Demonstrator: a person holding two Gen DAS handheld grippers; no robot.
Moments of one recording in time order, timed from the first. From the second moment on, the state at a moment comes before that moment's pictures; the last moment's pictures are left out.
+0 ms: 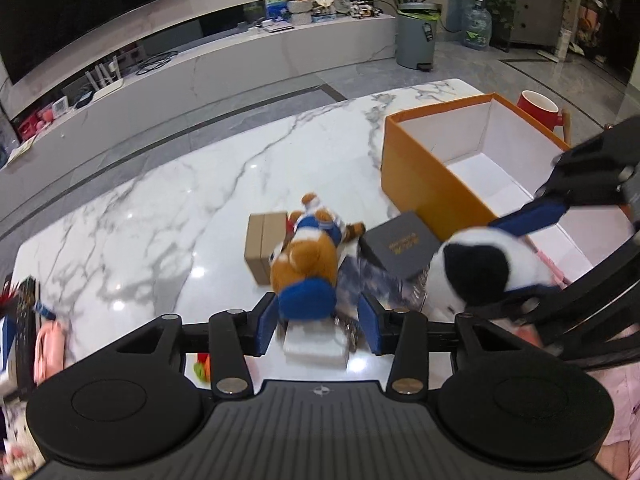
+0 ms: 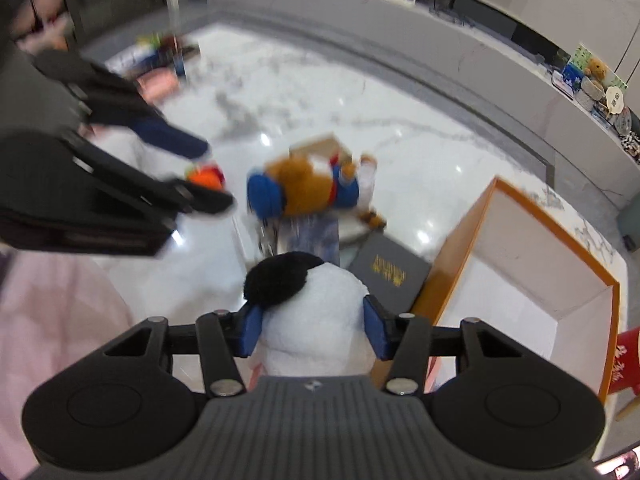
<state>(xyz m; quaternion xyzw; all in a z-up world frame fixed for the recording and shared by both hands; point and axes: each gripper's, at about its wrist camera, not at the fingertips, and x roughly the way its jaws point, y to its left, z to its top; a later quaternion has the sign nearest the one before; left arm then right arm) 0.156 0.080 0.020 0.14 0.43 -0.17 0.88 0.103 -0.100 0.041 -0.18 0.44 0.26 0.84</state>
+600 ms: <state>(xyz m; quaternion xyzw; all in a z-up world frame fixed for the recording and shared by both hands) 0.241 0.040 -0.033 0.23 0.50 -0.17 0.82 0.144 -0.216 0.071 -0.07 0.41 0.17 0.89</state>
